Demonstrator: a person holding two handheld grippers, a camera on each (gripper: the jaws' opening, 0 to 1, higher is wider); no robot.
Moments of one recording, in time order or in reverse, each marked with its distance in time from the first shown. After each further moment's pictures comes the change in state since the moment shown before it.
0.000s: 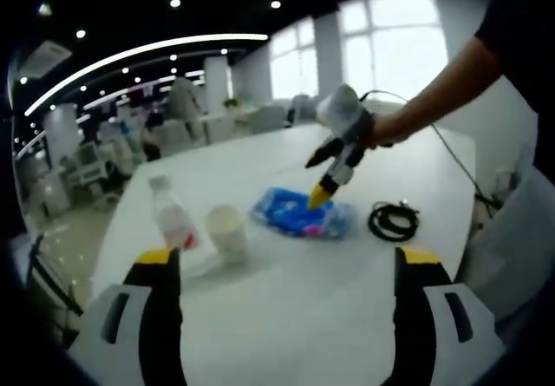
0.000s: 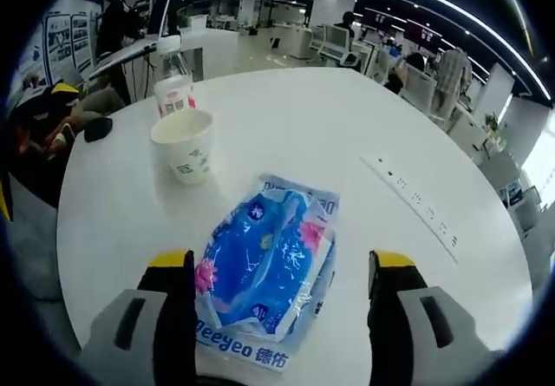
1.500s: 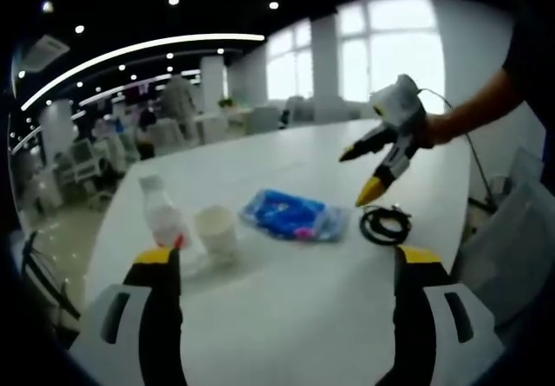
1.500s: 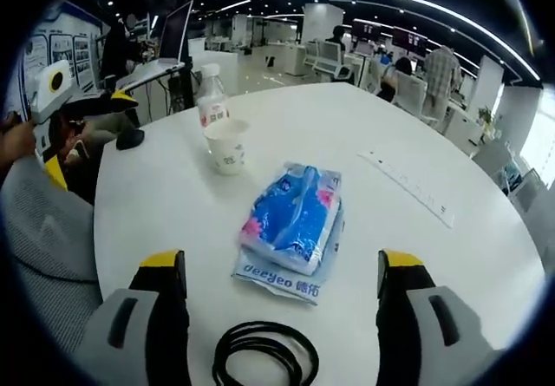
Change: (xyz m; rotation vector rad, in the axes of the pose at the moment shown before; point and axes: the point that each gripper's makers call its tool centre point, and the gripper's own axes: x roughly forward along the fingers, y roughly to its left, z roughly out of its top) left arm 0.002 -0.008 0.002 -0.021 -0.011 -0.035; right arm -0.085 0.029 -0.030 0.060 -0.091 0.015
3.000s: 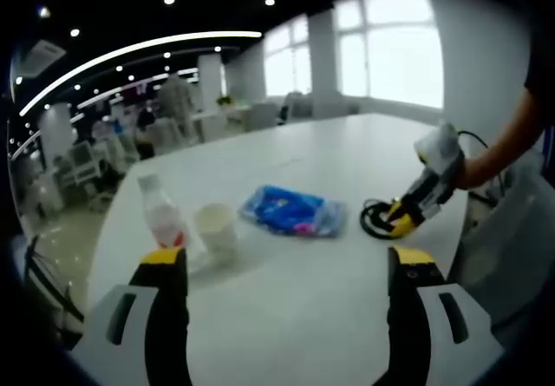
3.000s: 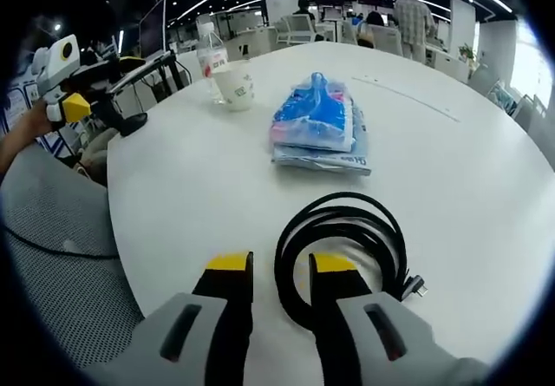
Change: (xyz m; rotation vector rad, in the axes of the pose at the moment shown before) left arm -0.001 0.000 -0.003 0.020 0.020 0.005; right arm -0.022 0.066 -0.118 0.253 0.087 0.018
